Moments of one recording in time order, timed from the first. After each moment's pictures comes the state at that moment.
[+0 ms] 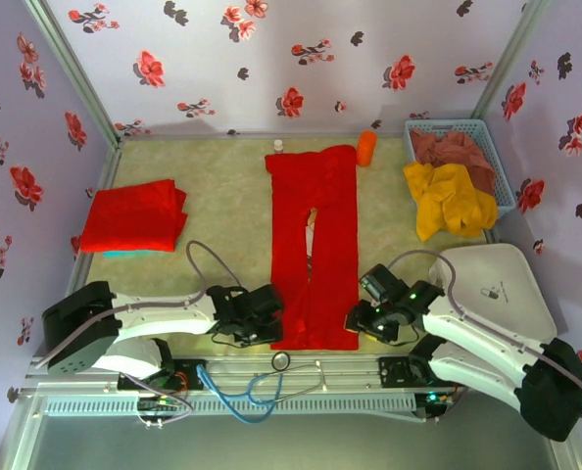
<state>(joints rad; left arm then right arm) -1.22 1.36 0.62 -0.49 0.09 -1.25 0.77 0.91 0.44 -0.81 -0.29 1.06</state>
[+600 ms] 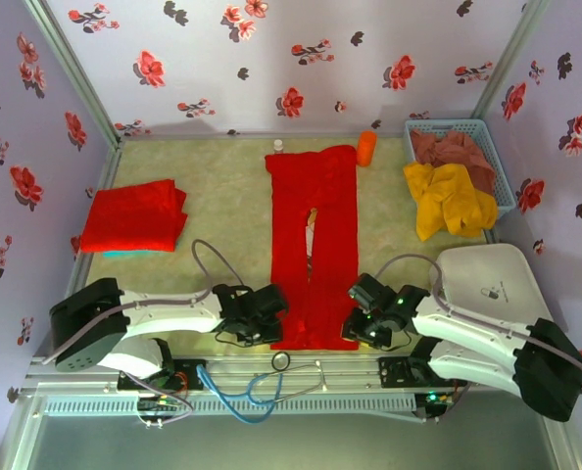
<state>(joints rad) -1.23 1.41 0.66 -0.51 0.10 -1.26 0.90 1.00 0.41 -0.73 -0.26 1.16</state>
